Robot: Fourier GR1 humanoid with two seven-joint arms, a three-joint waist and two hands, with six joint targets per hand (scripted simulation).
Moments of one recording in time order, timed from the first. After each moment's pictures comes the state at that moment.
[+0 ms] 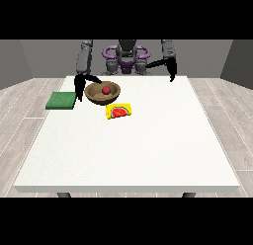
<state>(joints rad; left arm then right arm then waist) -0.40 0.08 -0.02 -1.18 -0.11 0.13 -0.25 -0.36 -0.11 -0.29 -0.83 -0.15 0.07 -0.39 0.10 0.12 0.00</state>
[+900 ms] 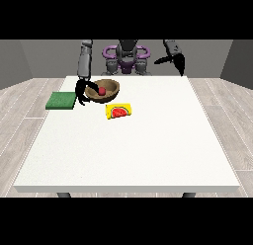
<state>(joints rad) -0.40 0.13 0.00 -1.31 -0.09 0.03 -0.23 -0.38 -0.15 -0.29 -0.63 -0.08 -0.14 -0.55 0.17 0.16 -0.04</state>
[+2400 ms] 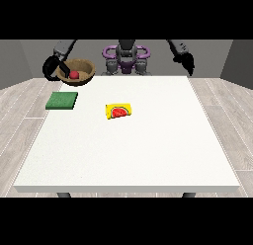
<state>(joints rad) -0.32 0.23 0.17 -1.14 0.02 -0.04 -0.31 -0.51 -0.43 -0.20 -0.81 0.09 -0.18 0.20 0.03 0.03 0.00</state>
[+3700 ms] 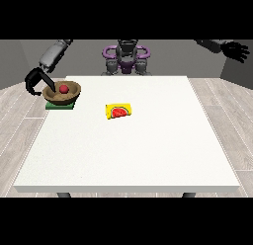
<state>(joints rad) -0.39 0.69 0.53 -0.96 0.31 -0.42 -0.42 -0.57 -0.64 -0.41 -0.61 -0.01 -0.14 -0.01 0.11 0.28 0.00</state>
